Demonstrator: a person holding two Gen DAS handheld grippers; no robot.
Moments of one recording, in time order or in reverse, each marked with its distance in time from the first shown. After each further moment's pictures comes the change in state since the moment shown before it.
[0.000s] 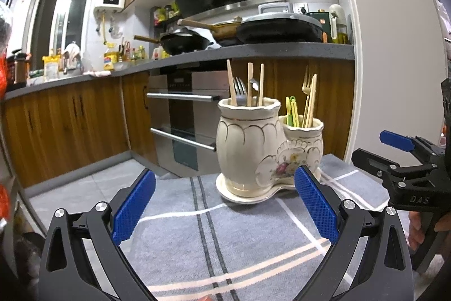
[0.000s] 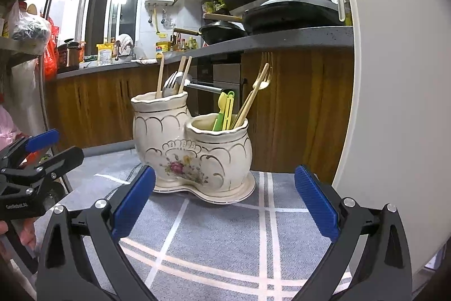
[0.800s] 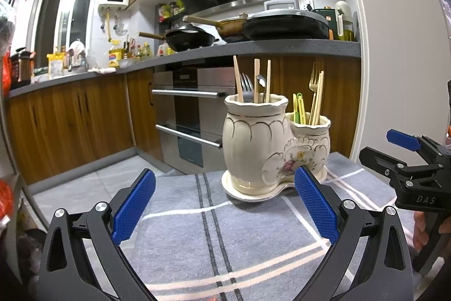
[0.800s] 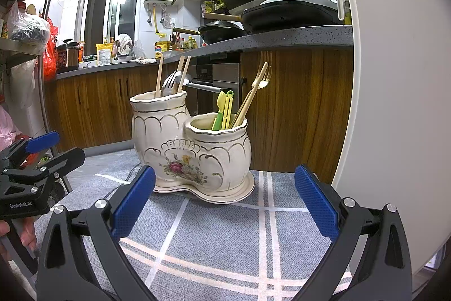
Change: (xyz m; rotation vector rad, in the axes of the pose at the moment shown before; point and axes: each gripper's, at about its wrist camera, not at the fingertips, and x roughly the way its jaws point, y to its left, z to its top) left arm 0.000 0.004 -0.001 -0.009 0.012 0.027; right arm 0.000 0.001 0.000 -0.001 0.000 0.000
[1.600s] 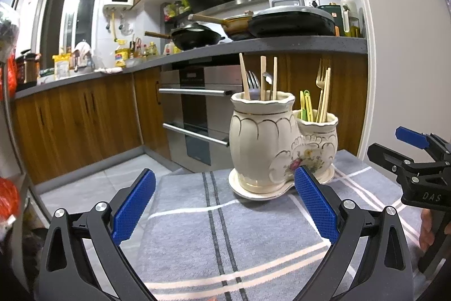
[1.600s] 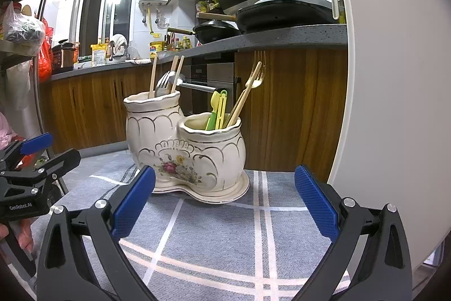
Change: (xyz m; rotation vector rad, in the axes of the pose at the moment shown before) left arm 0.001 0.001 0.000 0.009 0.013 0.041; right arm -0.004 0.002 -0.002 0.013 0.002 -0.034
